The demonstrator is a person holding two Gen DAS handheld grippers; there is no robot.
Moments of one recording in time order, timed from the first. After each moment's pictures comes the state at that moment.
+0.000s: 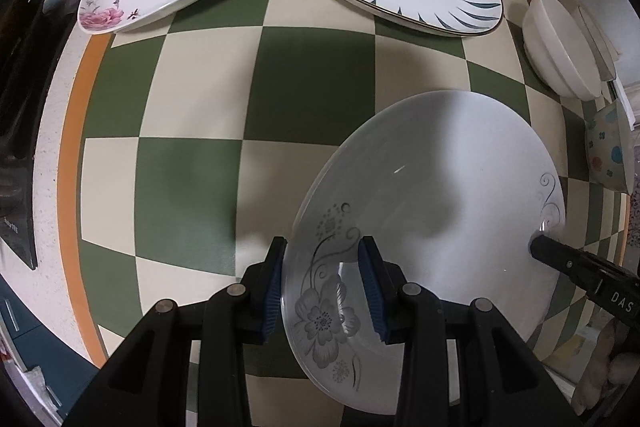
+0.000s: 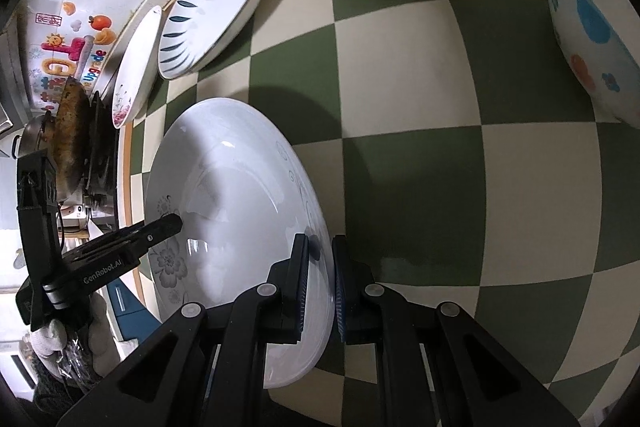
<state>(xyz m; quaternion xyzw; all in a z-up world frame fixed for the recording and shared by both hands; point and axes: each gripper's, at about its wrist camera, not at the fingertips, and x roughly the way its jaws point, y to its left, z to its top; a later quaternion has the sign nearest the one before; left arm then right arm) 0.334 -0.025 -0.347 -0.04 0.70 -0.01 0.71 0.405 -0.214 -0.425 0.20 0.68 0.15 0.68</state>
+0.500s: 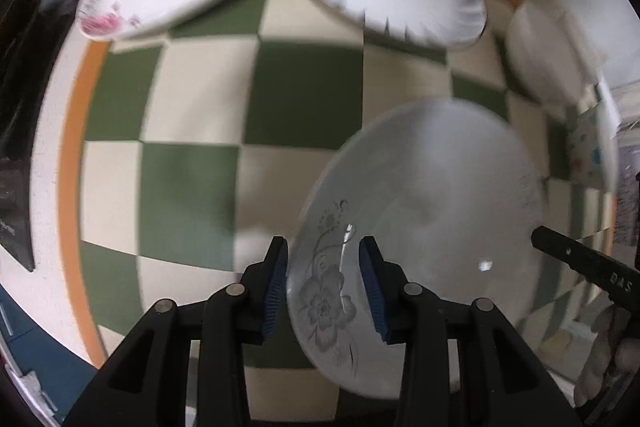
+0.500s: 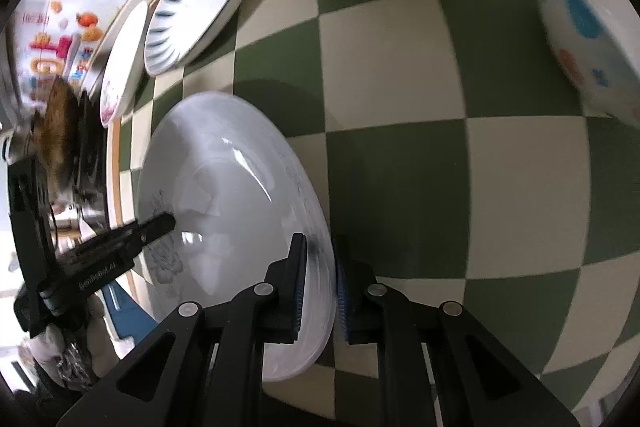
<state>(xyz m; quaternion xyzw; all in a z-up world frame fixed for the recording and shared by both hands) 0.339 0.000 -0.311 -0.07 0.69 -0.03 0.72 0.412 -0.218 -0.408 0.20 0.69 0.12 0.68</state>
